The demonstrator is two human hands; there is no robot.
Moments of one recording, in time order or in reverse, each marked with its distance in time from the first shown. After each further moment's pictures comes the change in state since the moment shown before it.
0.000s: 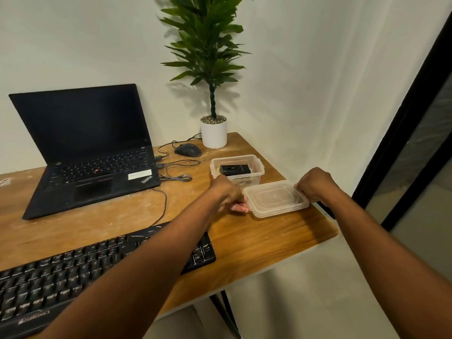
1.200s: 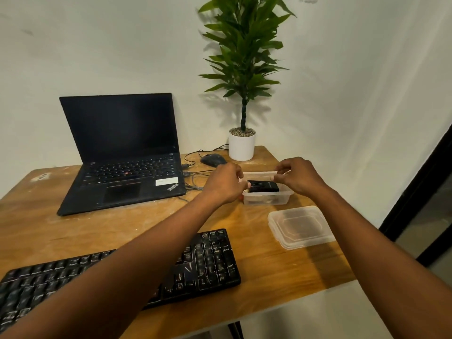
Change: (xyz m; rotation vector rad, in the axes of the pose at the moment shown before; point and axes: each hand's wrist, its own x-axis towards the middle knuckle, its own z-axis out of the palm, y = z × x) left_hand 0.013 0.013 -0.083 0.718 0.423 0.519; right_hand 0.017 -0.114 0.028 0.125 0.024 -0.576
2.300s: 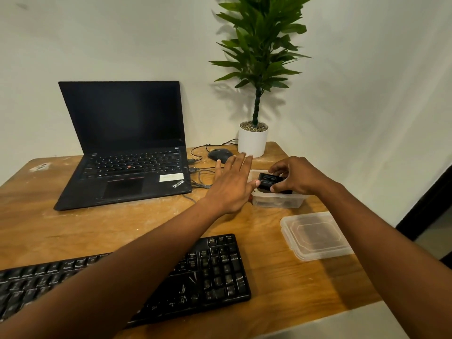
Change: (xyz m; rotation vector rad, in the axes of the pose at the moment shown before) left_hand 0.012 -0.035 0.023 0.229 -0.012 0.198; right_hand 0.037 -0.005 0.021 -0.135 -0.263 -0.168
